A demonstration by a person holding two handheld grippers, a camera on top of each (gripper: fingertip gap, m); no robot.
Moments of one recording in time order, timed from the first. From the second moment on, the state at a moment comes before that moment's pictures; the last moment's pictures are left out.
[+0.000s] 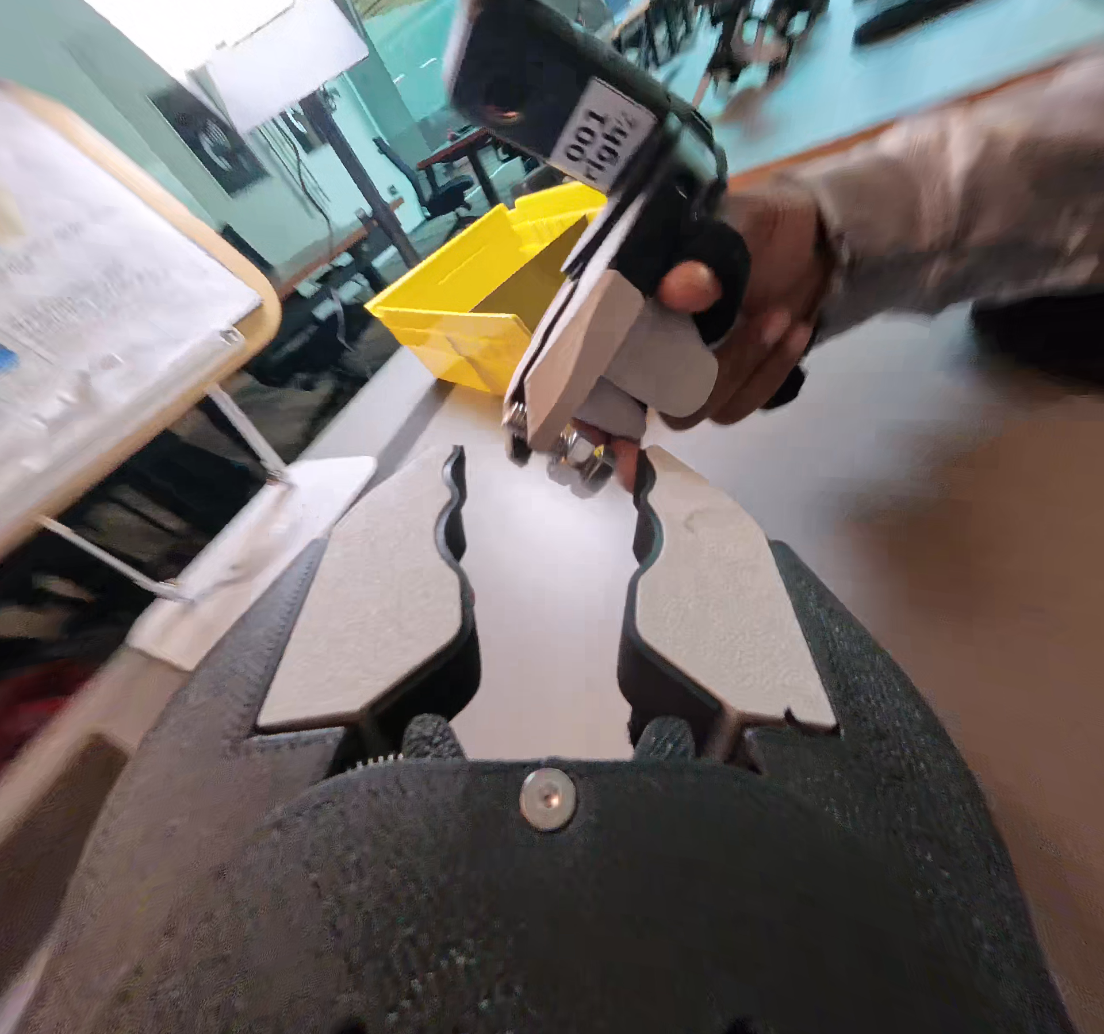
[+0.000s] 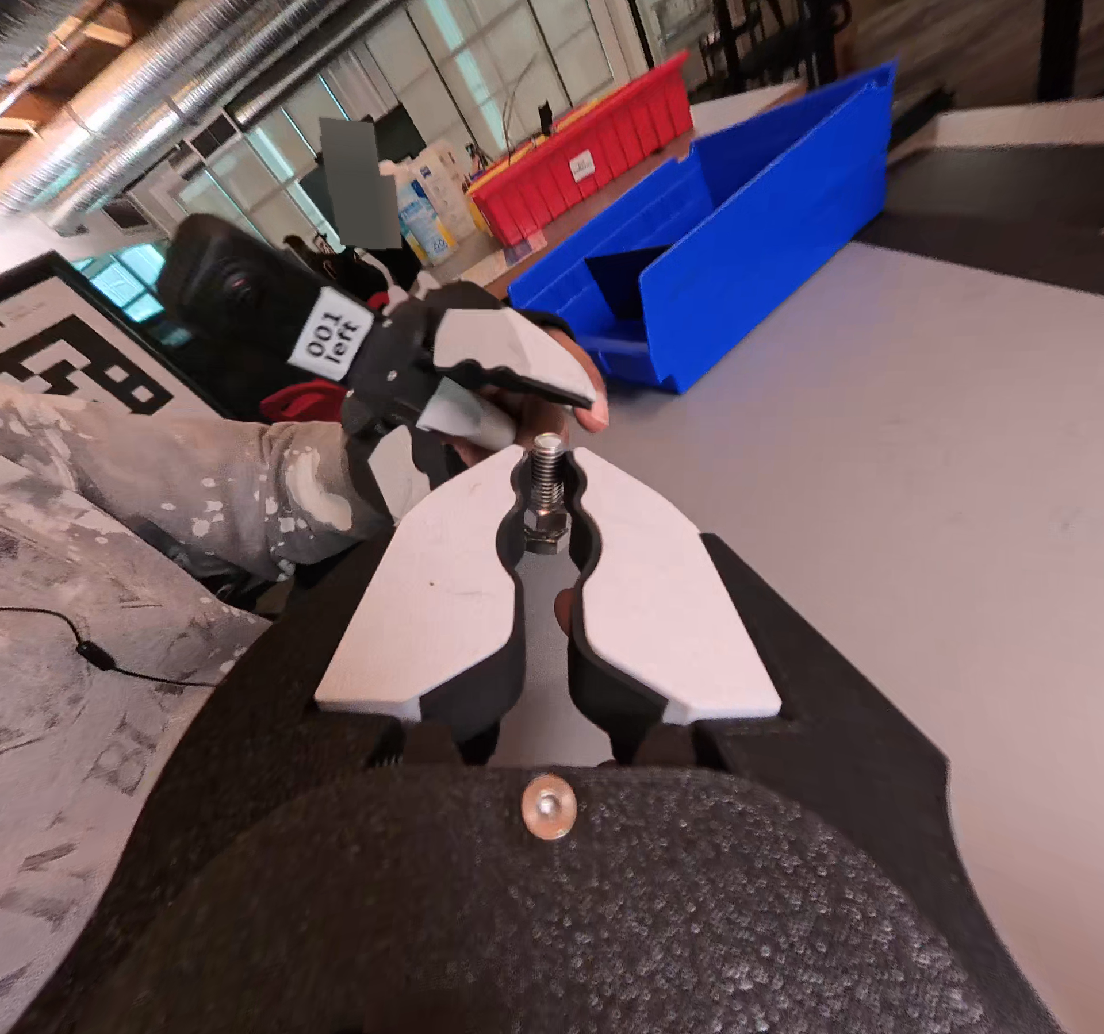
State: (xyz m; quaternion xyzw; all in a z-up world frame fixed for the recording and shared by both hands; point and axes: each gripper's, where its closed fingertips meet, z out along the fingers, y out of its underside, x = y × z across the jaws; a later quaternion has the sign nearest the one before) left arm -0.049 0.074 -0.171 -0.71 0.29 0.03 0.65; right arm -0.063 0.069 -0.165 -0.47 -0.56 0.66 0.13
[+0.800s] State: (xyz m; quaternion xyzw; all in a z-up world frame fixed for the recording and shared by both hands) left arm -0.002 0.046 -0.147 -0.64 0.18 -0.43 0.61; right arm -0.026 0.035 -0.122 -0.30 -0.59 0.72 0.20
